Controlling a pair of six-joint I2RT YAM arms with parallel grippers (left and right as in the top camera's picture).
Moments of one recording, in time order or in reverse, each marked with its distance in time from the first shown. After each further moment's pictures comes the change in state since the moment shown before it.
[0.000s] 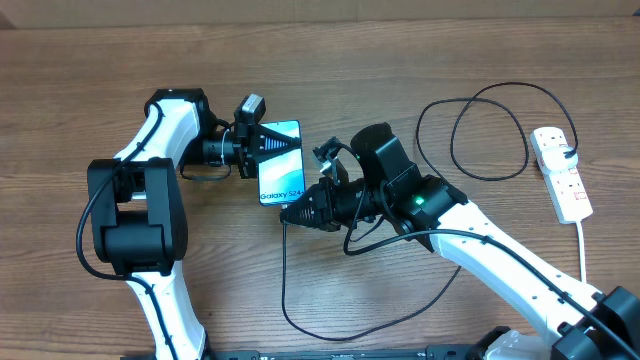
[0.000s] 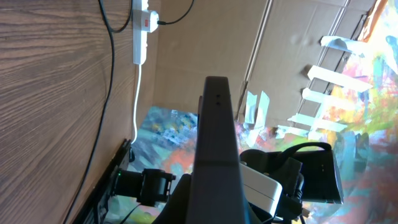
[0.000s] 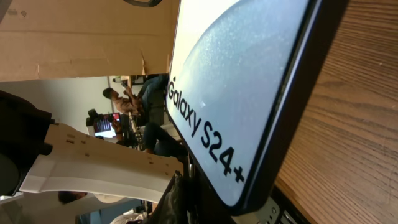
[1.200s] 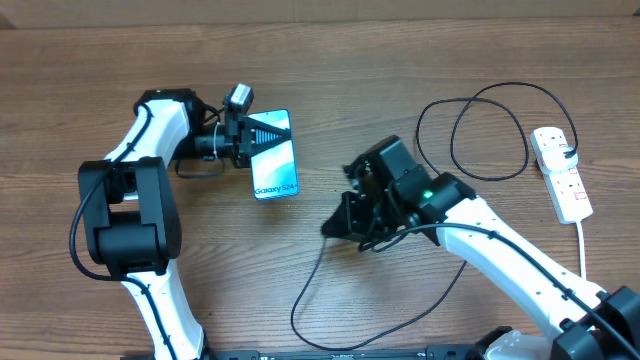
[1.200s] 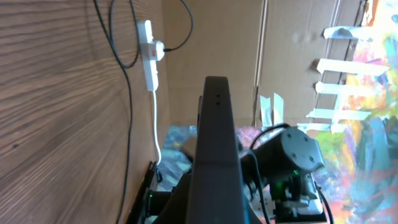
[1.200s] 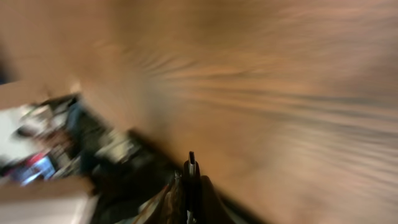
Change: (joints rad) left arm 0.055 0.000 -0.001 0.232 -0.009 -0.040; right arm -0.076 0.000 0.000 -0.448 0.283 -0.214
